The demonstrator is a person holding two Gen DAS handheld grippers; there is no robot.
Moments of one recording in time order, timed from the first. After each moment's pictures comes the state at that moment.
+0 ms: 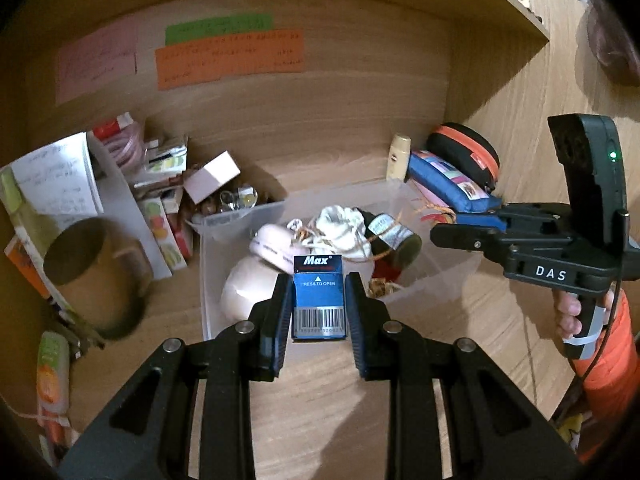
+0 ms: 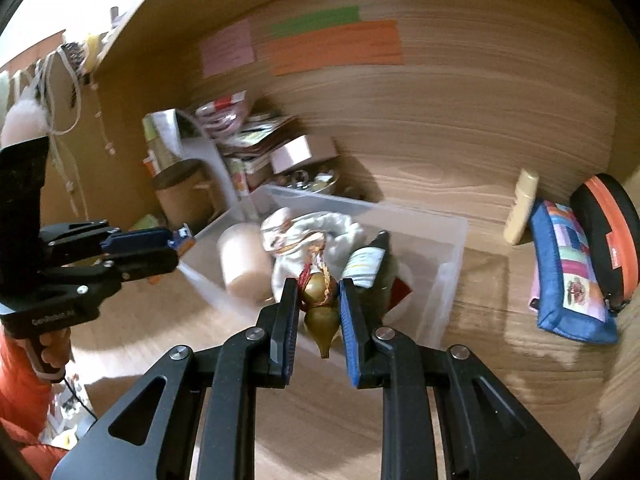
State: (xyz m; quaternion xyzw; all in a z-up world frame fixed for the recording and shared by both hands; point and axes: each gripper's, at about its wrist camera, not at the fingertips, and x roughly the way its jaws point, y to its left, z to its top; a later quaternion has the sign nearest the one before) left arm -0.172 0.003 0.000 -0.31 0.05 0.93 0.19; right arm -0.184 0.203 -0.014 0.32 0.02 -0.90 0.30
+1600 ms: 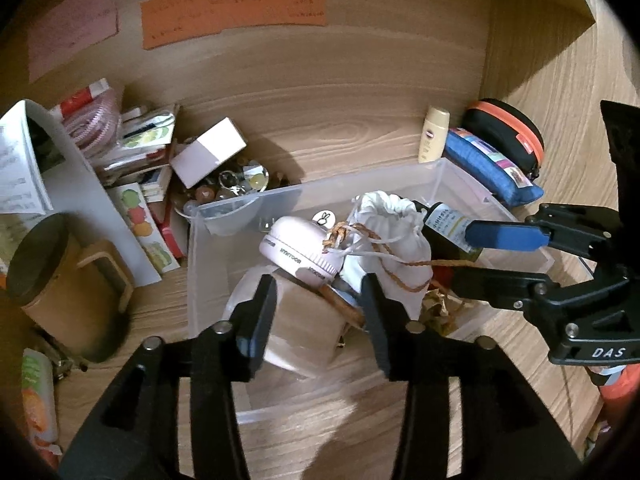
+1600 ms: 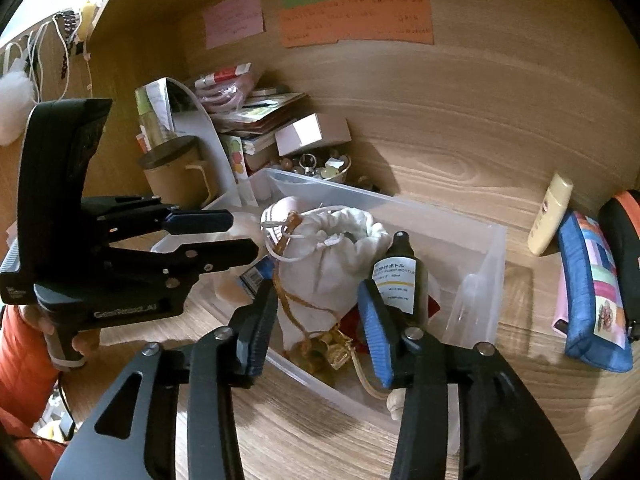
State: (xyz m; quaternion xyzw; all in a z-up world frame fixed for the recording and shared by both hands) left arm -0.228 0.005 -0.042 -0.35 0.06 0.92 0.16; right arm -0.202 0.164 -0.034 0.33 0.07 -0.89 0.31
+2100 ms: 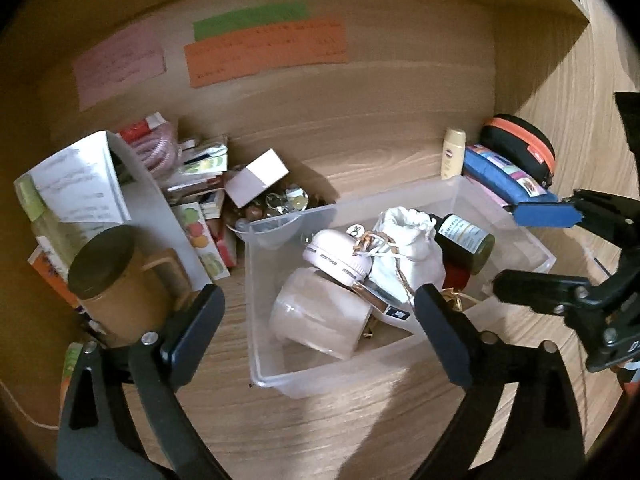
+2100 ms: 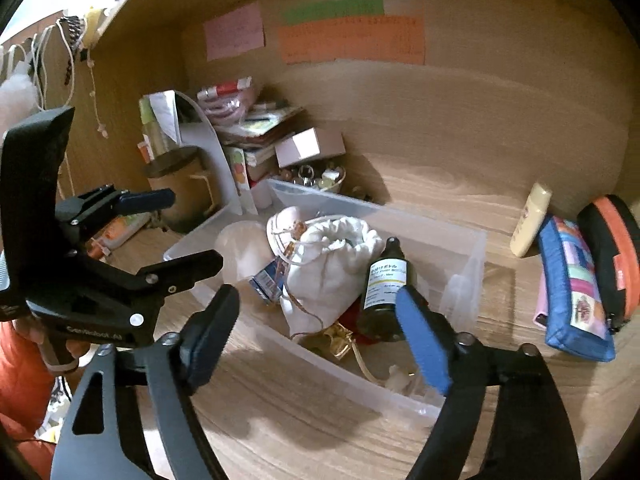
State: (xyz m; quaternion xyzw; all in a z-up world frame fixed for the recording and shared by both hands) left arm -0.191 -0.008 -0.021 -0.30 0.09 0.94 0.10; right arm -0.176 0.171 -0.012 0.31 0.07 -0.91 0.28
